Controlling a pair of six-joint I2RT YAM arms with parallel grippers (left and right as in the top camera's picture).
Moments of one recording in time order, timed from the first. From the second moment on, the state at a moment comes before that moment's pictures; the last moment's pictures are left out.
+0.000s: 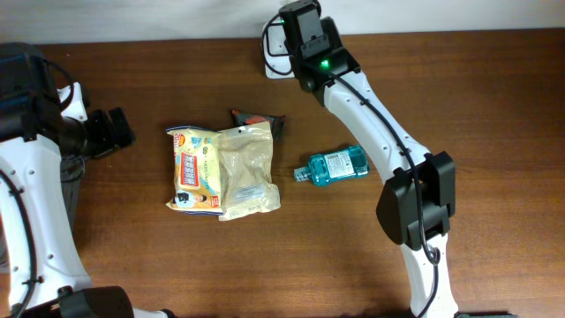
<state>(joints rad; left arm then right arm) 0.31 1.62 1.77 -1.40 0.13 -0.11 0.45 2.27 2.15 -0.48 0.56 -0.20</state>
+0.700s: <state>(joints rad) 0.31 1.62 1.77 -1.40 0.13 -0.11 0.43 2.47 2.15 -0.08 0.31 -0.90</state>
